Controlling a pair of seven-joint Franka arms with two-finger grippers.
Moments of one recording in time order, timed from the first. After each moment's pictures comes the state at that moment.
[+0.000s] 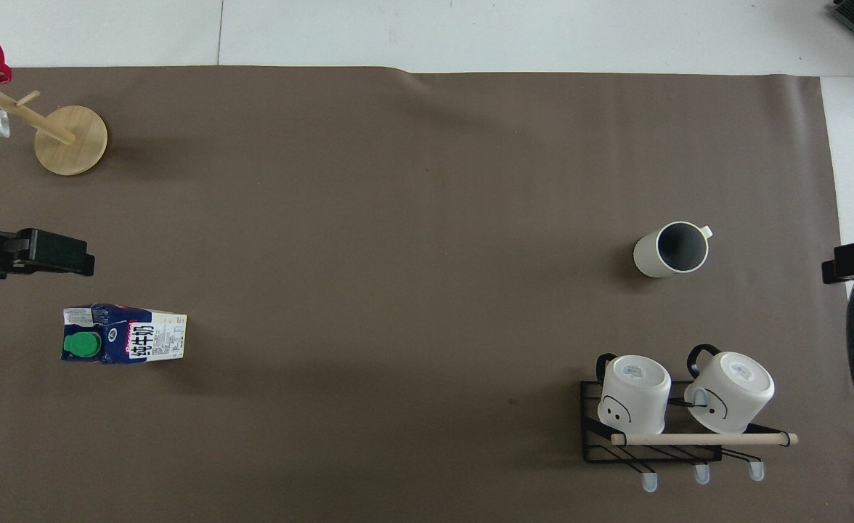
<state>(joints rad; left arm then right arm) 0.02 -0.10 -0.10 -1.64 -0.07 1.54 -0.04 0.03 -0.07 -0.09 -1.52 -0.02 1.41 0.03</state>
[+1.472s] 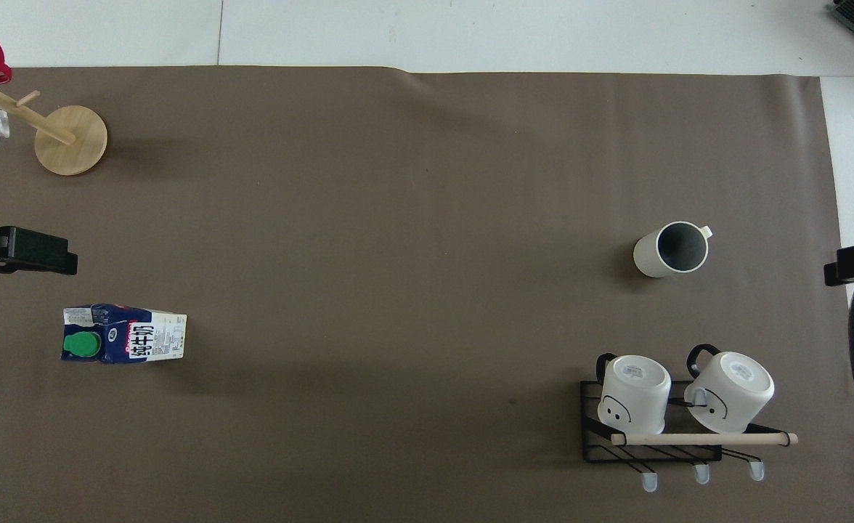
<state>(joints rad) 0.04 -0.10 -0.09 -1.64 -0.07 1.53 -0.04 0.03 -0.08 -0.10 -1.53 -0.02 1.42 0.03</state>
